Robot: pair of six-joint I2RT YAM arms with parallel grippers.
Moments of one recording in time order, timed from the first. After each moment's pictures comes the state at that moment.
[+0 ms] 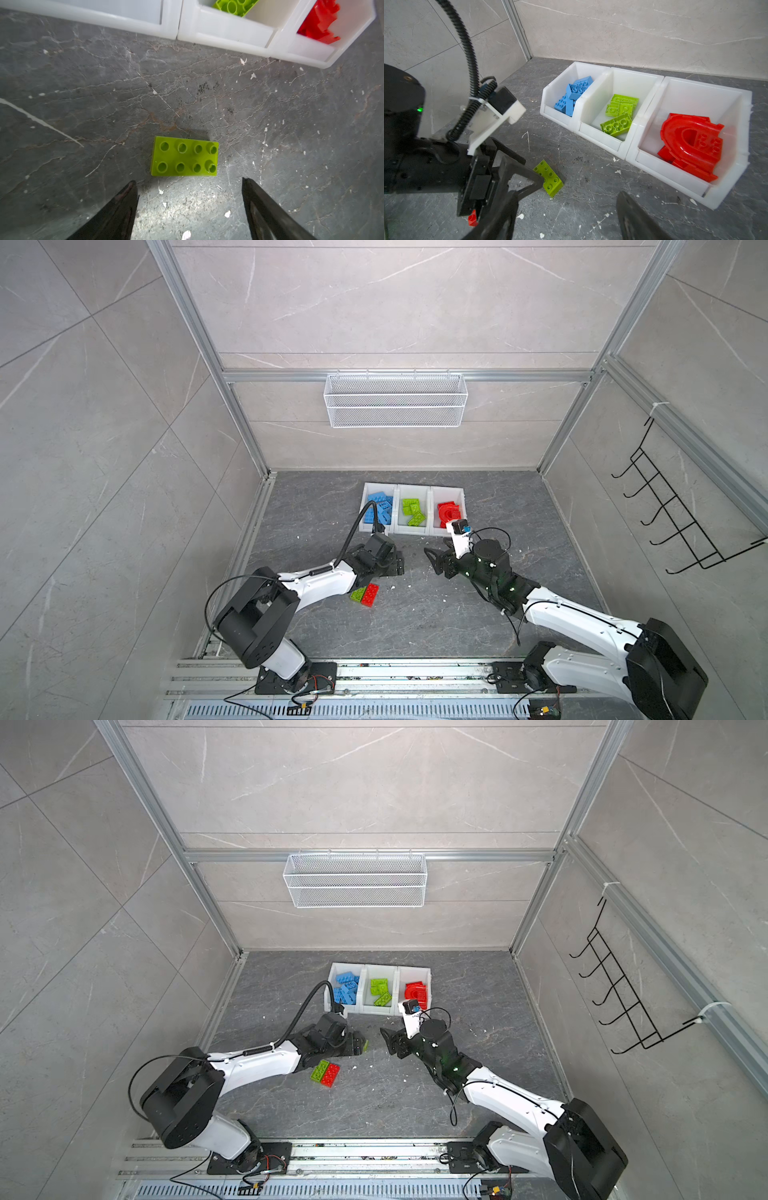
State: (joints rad) left arm -0.75 1.57 0.80 -0.11 -0.06 -0.66; right arm 0.67 1.16 0.54 0.29 -0.02 0.21
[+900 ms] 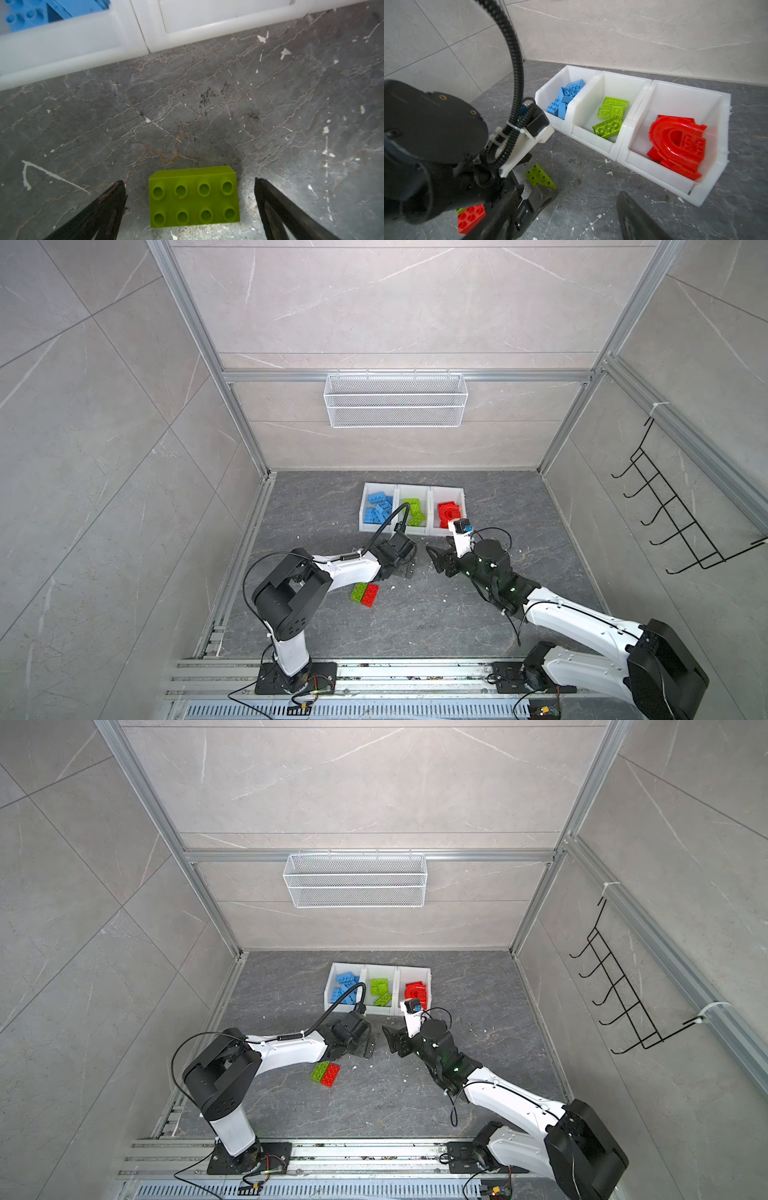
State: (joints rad) left arm -0.83 1.78 1.00 -0.26 -0.28 -0.39; right arm 0.67 1.15 0.54 0.29 0.04 0.21
